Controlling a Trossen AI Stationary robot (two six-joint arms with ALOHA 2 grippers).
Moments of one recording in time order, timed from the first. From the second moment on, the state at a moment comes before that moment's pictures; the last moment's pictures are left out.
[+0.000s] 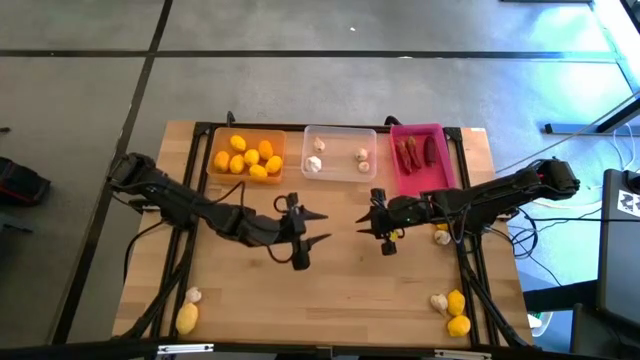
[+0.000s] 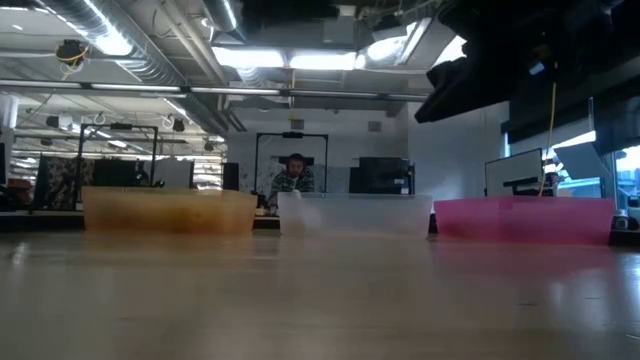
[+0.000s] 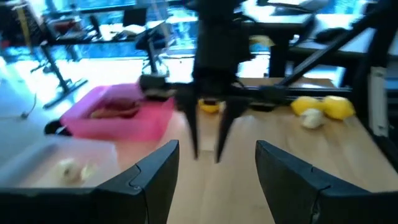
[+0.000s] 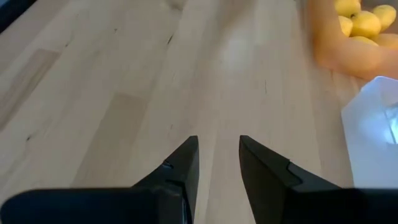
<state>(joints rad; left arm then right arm) -0.34 1.51 0.96 0.28 -0.59 -0.06 0.17 1.25 0.69 -0.06 0.08 -0.13</state>
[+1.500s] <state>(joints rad) -0.74 1.51 1.07 -0.79 -0.21 -1.34 0.17 1.25 0.69 -0.13 0.01 -0.03</state>
